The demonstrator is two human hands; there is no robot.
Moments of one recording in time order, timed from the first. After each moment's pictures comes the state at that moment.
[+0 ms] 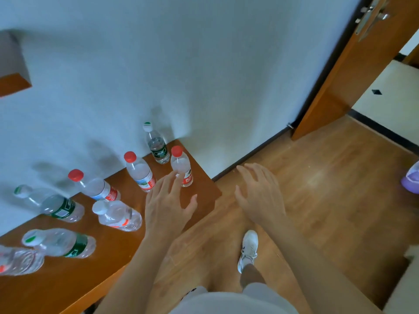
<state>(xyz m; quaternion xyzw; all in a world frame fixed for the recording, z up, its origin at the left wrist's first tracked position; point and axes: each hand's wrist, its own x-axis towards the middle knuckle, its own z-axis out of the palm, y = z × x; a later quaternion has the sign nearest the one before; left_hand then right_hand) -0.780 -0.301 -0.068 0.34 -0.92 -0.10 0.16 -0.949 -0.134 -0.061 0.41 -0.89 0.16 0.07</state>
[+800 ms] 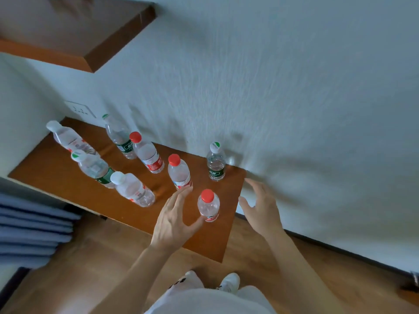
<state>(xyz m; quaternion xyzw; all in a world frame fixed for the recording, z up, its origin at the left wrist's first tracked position) -0.880 -0.334 -0.114 0.64 -0.70 -0.16 0.27 -1.119 -0.382 -0.103 0.65 -0.66 0.25 -0.28</state>
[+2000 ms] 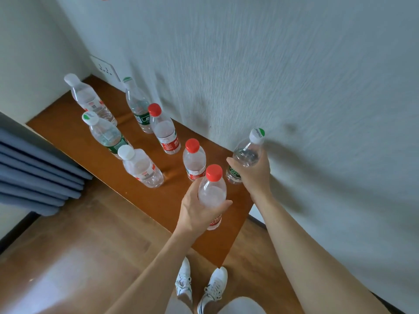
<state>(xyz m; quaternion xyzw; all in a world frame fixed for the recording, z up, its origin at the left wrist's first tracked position) -0.924 -0.364 -0.137 0.70 -0.43 -0.38 0.44 -1.047 -0.494 -0.141 0.56 -0.58 0.38 -0.44</state>
